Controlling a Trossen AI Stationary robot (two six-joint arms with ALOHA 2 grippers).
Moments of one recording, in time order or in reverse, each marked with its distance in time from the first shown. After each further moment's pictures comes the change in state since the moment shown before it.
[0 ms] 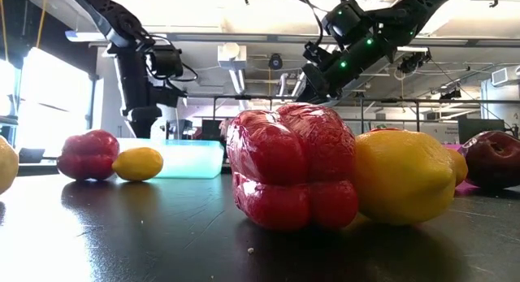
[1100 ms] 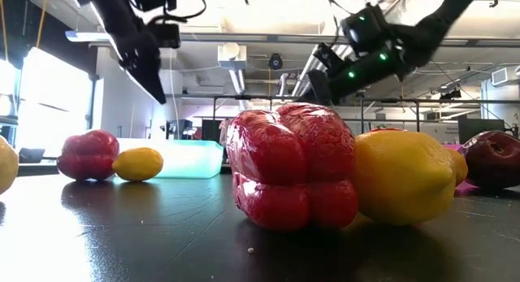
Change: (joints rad) left arm -0.483 -0.279 0.033 -0.090 0.039 -0.249; right arm 0.036 0.000 -0.235 0.475 0.052 -0.033
